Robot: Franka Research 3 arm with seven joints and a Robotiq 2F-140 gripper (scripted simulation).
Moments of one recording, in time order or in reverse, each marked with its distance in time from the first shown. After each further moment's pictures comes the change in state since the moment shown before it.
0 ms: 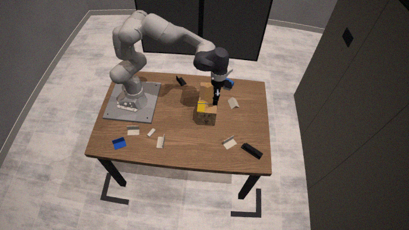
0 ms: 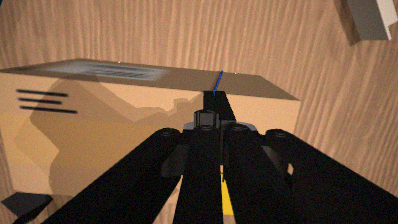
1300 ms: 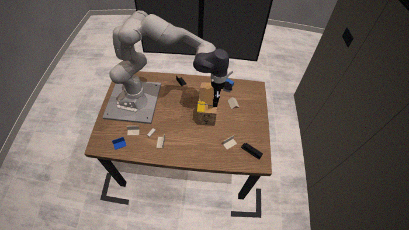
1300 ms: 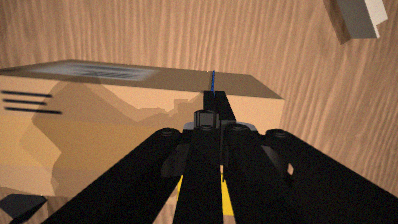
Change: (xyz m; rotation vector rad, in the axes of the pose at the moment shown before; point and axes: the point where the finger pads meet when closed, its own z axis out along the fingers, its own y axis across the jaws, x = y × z) arm 0.000 0.013 0.000 0.002 0.002 0.010
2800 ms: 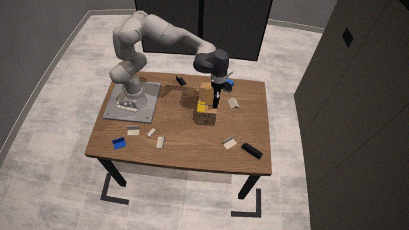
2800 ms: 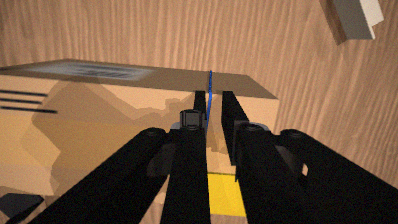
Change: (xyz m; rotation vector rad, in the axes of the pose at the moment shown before) arm 0.000 0.004 -0.001 -0.002 0.001 -0.004
